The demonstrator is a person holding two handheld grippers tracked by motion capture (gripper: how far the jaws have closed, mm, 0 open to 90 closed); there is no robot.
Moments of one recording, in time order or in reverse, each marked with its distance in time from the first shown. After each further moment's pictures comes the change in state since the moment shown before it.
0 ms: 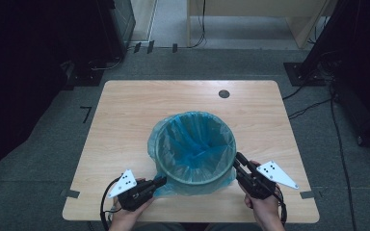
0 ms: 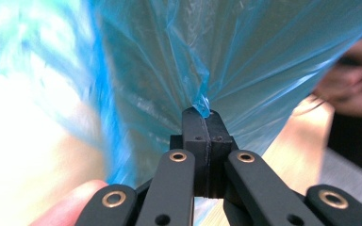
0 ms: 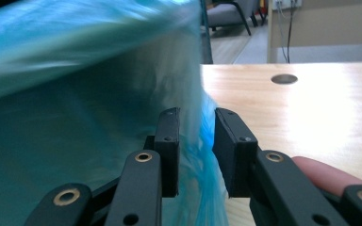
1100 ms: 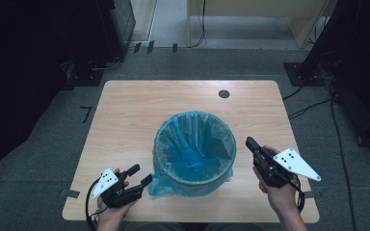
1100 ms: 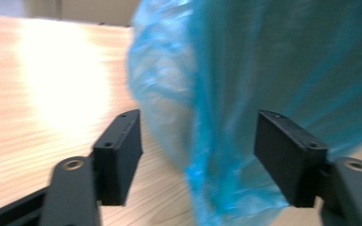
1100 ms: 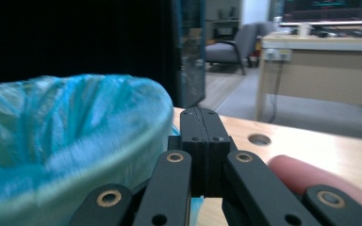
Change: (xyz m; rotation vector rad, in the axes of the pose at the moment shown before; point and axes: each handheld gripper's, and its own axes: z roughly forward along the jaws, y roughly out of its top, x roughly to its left) left arm 0.025 0.001 -0.039 -0.106 0.218 -0.063; right arm -0.015 0.059 -0.014 -0.118 0.013 -0.151
